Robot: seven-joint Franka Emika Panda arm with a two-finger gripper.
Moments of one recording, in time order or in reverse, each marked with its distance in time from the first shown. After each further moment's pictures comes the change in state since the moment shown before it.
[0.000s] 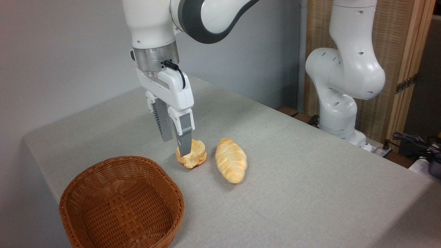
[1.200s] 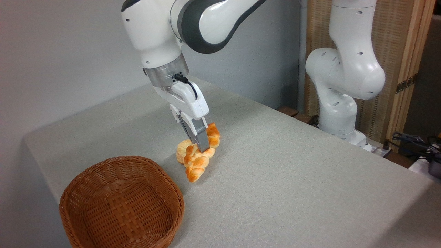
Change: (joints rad) arm -0.001 0.015 -0.020 -0.044 0.007 -0.168 0.002
